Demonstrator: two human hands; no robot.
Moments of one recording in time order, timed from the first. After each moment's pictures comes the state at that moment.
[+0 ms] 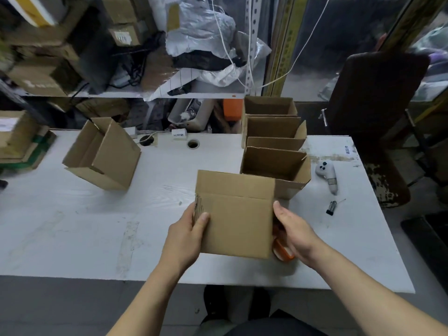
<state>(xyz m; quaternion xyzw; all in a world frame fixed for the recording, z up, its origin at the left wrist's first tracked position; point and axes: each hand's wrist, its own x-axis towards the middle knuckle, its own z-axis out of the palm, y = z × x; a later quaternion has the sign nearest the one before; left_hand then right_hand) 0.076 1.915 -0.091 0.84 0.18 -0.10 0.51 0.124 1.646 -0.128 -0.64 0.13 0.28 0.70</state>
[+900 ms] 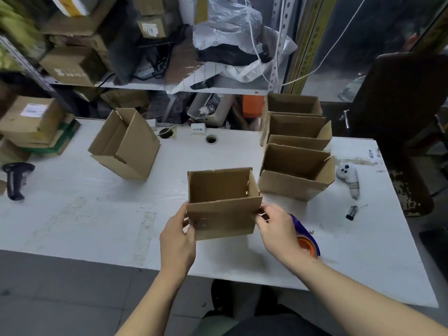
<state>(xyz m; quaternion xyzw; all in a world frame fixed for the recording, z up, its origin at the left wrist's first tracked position) 0.052 1.959 -0.141 0.86 0.25 0.04 0.45 0.123 1.729 -0.153 -0.91 0.00 0.09 0.41</state>
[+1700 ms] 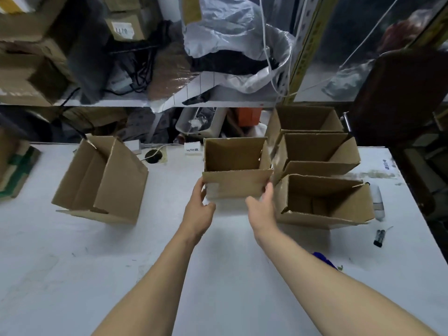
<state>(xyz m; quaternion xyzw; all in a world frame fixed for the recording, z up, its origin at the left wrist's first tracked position) 0.276 2.014 -0.184 0.75 0.18 -0.13 0.62 0.285 1.848 -0.188 -0.72 0.24 0.08 0.65</state>
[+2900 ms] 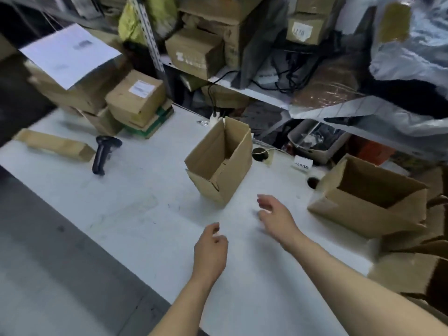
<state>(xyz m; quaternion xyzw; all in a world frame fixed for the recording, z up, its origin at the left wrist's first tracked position) 0.146 2.146 -0.217 0.69 0.46 -0.02 0.55 0.311 2.026 -0.217 -0.81 -0.07 0.32 0.48</state>
